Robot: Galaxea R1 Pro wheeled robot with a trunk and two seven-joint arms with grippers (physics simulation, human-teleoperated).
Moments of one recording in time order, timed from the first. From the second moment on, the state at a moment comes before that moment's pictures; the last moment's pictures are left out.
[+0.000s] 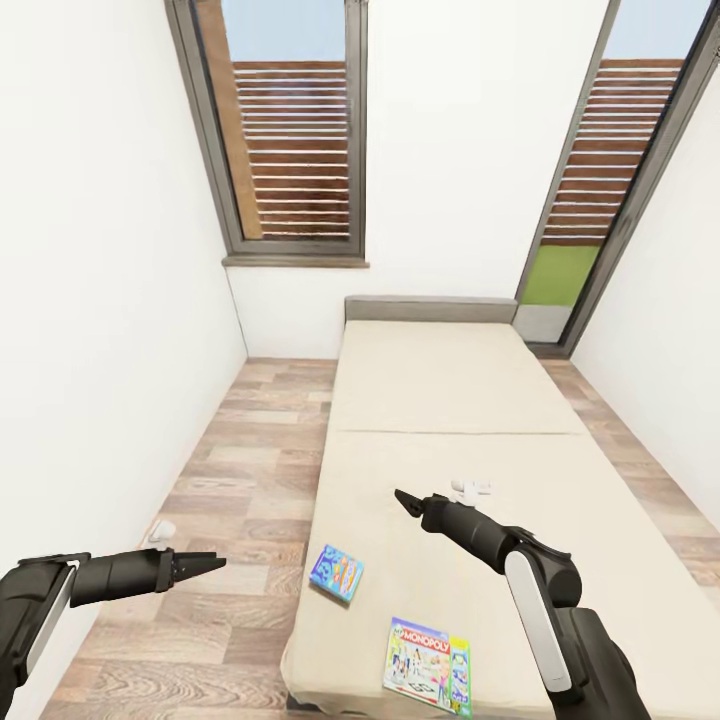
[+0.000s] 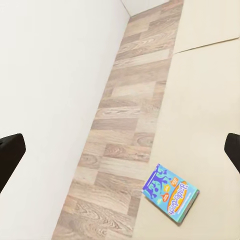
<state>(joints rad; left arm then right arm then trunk) -0.42 0.35 0.22 -1.07 0.00 0.74 -1.43 -0.32 0.07 0.00 -1.56 -0.34 0.73 0.30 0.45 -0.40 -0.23</state>
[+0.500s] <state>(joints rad) -0.42 0.35 0.22 -1.07 0.00 0.73 -1.43 -0.32 0.07 0.00 -1.55 -0.34 0.73 0.30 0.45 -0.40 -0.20</state>
